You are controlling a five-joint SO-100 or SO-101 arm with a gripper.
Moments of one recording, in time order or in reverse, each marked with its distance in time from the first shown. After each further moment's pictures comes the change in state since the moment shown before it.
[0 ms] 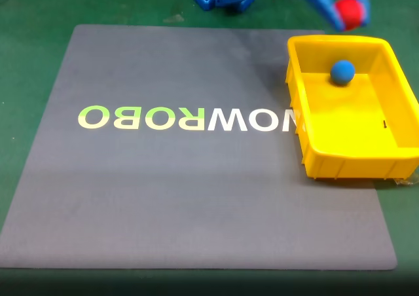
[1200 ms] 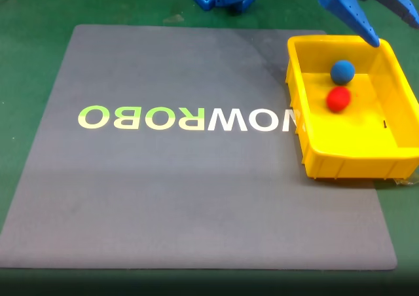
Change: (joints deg) arm -3.1 -8.4 -3.8 -5.6 1.7
